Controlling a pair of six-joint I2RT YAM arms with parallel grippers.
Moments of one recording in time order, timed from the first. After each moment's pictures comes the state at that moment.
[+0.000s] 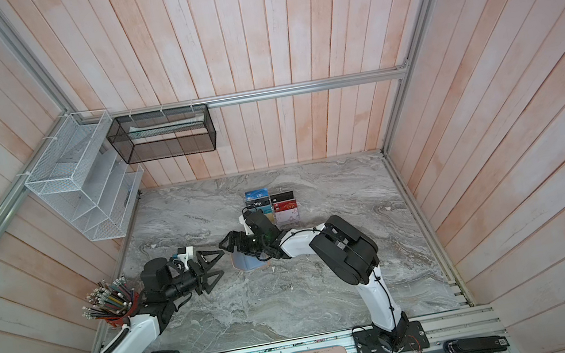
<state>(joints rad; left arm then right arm) -0.10 1.04 0.33 0.25 0.83 -1.18 0.83 2.09 1.24 0.32 -0.43 1.02</state>
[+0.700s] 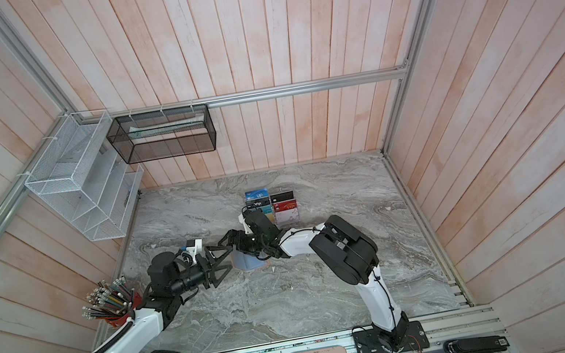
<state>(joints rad) -0.22 1.10 0.37 0.34 0.79 -1.21 0.83 2.09 1.26 0.32 -0.42 1.03</state>
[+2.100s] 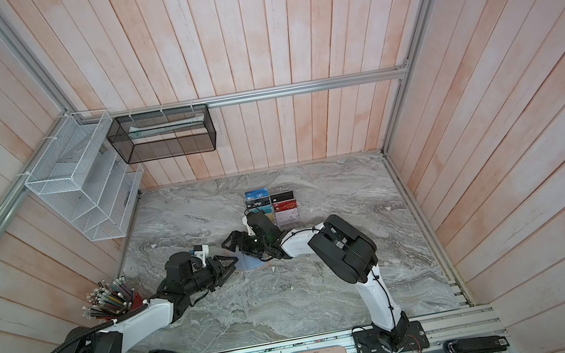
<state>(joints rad) -0.28 1.31 0.36 0.38 0.60 -1.10 0.82 2.11 1.23 0.32 -0.42 1.06</state>
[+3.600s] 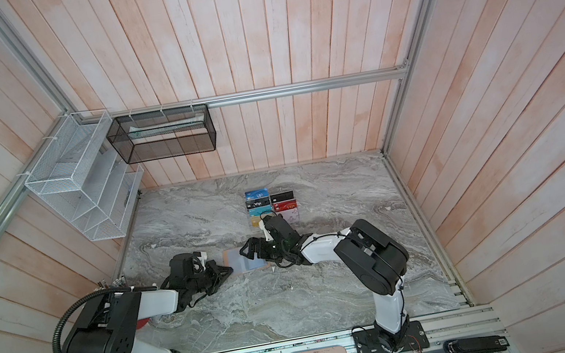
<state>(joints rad) -0.19 1.56 0.37 0.42 0.59 -1.01 0.78 1.85 0.95 0.26 -0.38 0.93</state>
